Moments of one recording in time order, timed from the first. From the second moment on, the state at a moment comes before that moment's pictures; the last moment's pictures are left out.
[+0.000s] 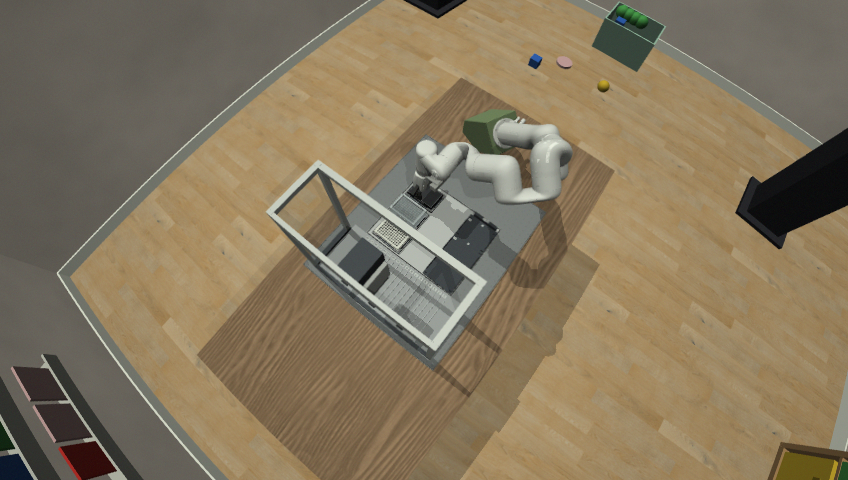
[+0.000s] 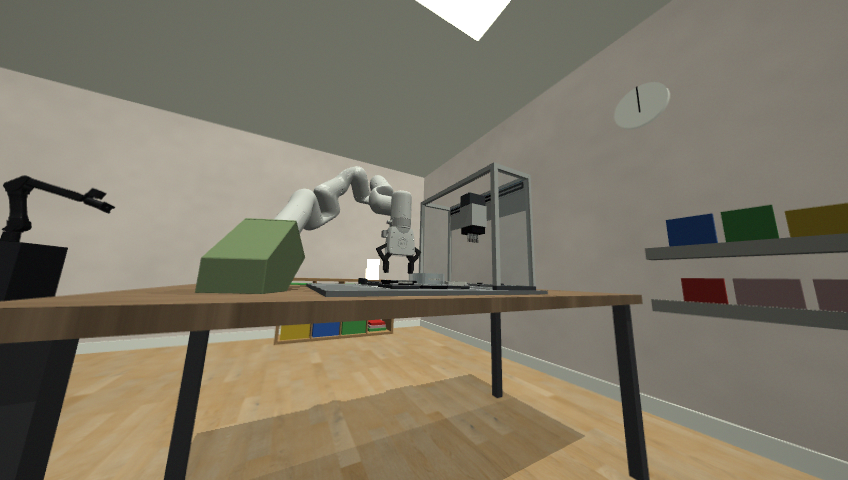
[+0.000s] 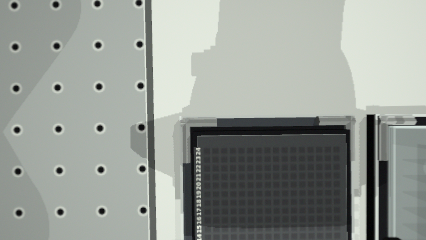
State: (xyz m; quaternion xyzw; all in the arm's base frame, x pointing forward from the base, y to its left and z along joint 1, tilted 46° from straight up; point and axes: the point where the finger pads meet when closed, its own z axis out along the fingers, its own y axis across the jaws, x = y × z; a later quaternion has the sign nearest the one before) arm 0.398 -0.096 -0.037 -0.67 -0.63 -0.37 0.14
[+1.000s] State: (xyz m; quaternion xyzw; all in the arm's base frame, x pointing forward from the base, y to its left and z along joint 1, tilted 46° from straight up) arm 0.403 -0.086 -0.048 -0.67 -0.63 -0.37 0.14
